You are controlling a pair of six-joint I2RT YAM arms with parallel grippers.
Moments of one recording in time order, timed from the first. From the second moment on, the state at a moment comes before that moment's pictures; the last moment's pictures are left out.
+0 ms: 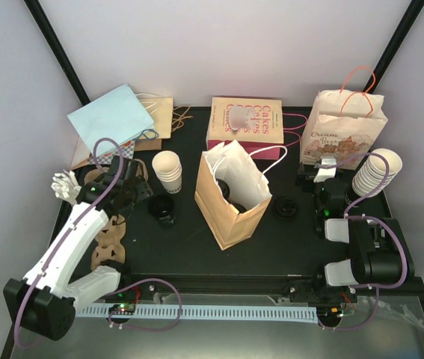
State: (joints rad) left arm -0.29 1.03 0.92 -0.94 -0.12 -0.85; right arm 0.03 1.41 0.27 0.96 0.07 -0.02
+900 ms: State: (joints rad) left arm 0.05 0.91 0.27 0.26 -0.10 -0.22; right arm 0.03 1.41 0.27 0.96 0.07 -0.02
